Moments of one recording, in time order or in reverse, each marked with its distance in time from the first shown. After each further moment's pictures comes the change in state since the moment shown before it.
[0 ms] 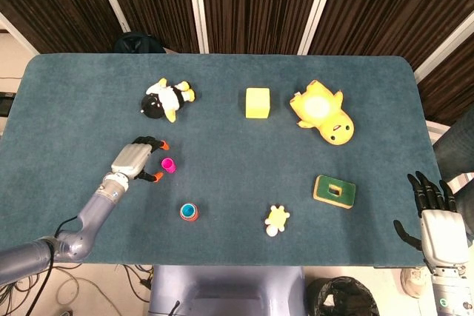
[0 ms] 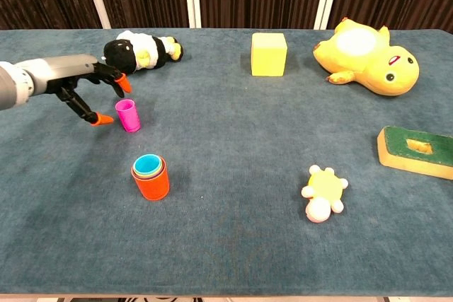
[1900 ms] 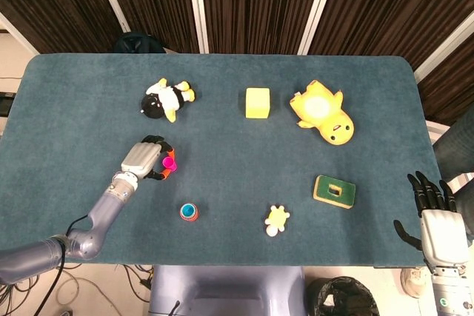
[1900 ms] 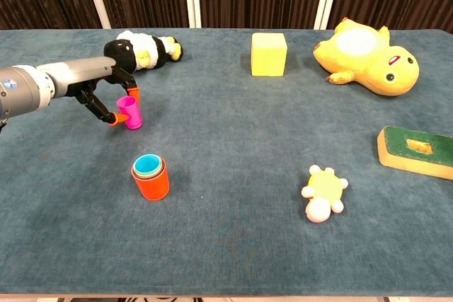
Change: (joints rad) left arm -0.017 -0.045 -0.017 0.028 0.012 0.017 0.049; right arm 0.001 0.001 0.001 0.002 0.003 0.000 0.006
